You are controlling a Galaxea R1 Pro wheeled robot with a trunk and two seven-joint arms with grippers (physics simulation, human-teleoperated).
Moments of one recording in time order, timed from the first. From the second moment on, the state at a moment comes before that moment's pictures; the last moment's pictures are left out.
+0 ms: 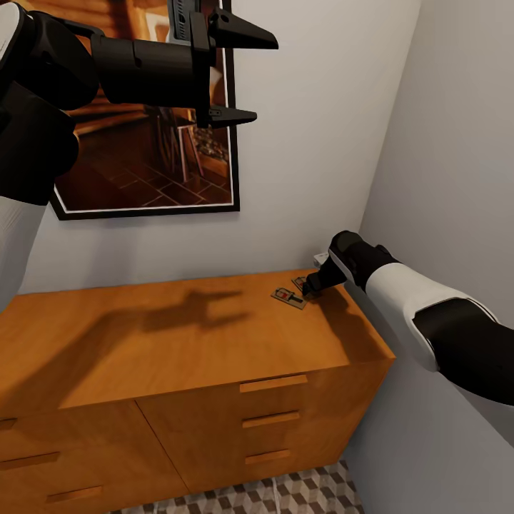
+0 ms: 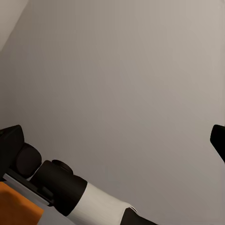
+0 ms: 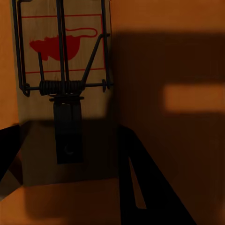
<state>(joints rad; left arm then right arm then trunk) -1.78 0.27 -0.62 -1.25 2.35 0.93 0.49 -1.51 0.03 0.42 -0.20 0.05 0.98 0.40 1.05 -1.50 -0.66</state>
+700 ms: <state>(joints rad) -1.78 0.27 -0.62 -1.25 2.35 0.93 0.49 -1.51 0.03 0.42 -0.20 0.04 0.98 0.40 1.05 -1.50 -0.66</state>
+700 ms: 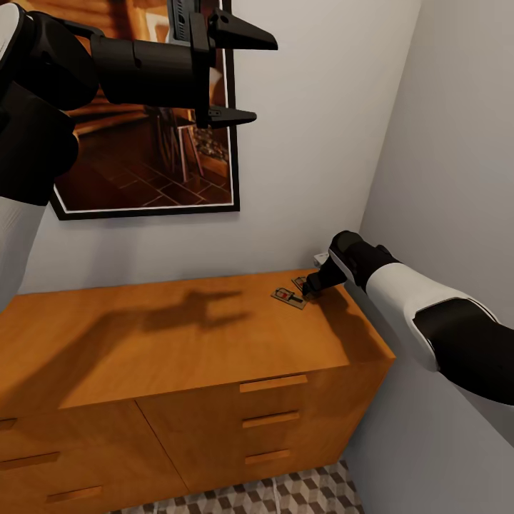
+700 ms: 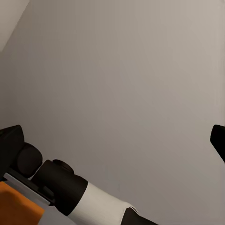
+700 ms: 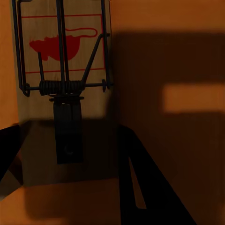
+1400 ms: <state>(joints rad) -1.78 0.27 -0.62 -1.25 2.35 0.92 0.49 -1.51 0.03 0.42 -0.16 0.05 0.98 0.40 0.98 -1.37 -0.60</state>
